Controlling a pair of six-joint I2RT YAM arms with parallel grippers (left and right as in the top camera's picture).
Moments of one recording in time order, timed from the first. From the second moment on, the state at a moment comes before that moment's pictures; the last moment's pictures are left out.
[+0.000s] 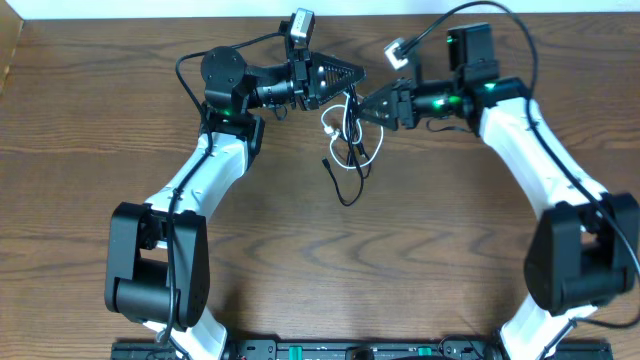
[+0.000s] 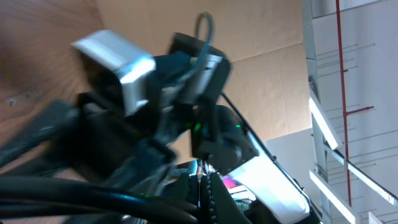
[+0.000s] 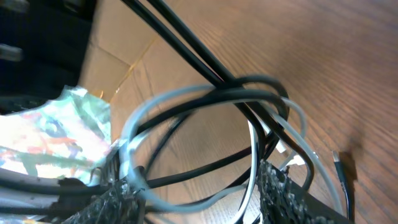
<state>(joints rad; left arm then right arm) -0.20 1.80 1.18 0.92 1.25 -1.57 0.23 1.89 1.47 -0.46 -1.08 -0.01</state>
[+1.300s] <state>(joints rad) -0.02 1.80 1.18 0.78 1.23 -1.52 0.10 1.76 1.41 -1.07 0.05 0.36</state>
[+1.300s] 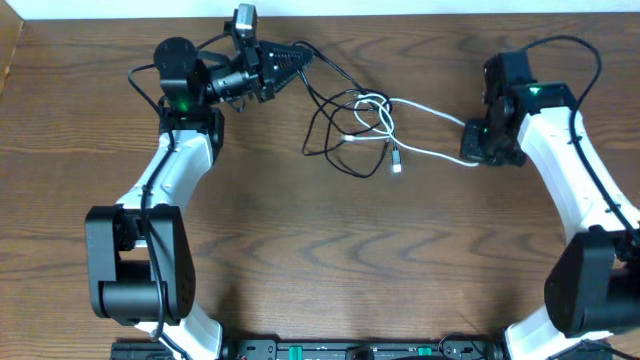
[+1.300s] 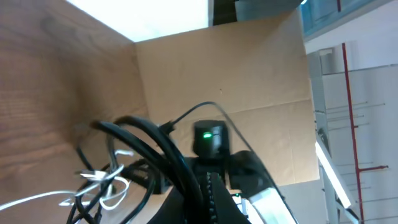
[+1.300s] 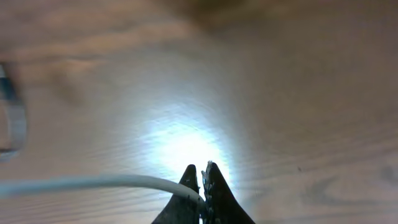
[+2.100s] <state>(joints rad) 0.01 1.80 1.18 0.83 1.25 -1.49 -0.03 1.78 1.34 -1.15 0.07 0.39</state>
